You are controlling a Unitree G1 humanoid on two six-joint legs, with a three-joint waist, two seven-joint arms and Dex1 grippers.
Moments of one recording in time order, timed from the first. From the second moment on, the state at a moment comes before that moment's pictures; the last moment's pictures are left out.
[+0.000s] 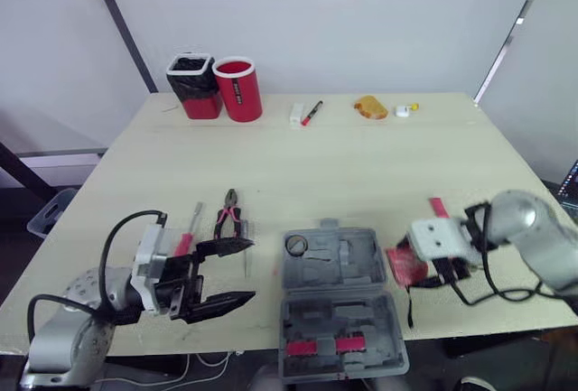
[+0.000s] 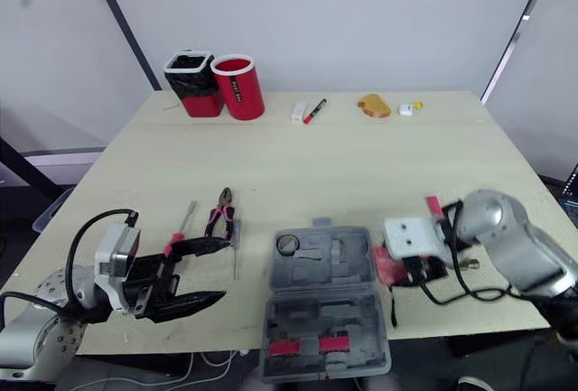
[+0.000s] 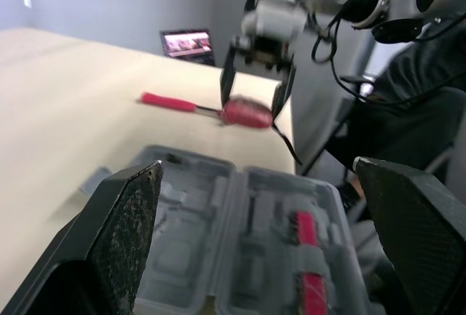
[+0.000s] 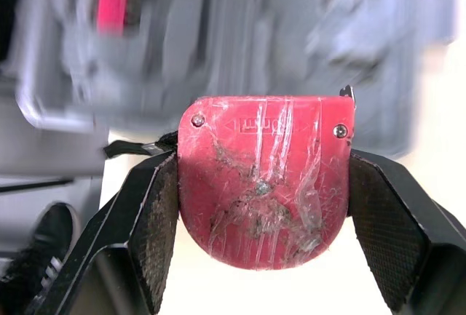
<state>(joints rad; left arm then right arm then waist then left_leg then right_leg) 0.12 0.70 0.28 -0.23 -0.76 0.24 -1.36 -0.67 -0.96 0.41 -0.39 0.04 0.62 1.46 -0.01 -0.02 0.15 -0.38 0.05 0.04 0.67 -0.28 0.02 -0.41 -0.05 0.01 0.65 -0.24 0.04</state>
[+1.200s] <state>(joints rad) 0.18 0.68 0.34 -0.22 -0.73 0.20 -1.32 -0.95 -0.50 0.81 0.23 -0.28 0.70 1.30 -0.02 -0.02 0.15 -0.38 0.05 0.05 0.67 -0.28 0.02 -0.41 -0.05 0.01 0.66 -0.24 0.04</state>
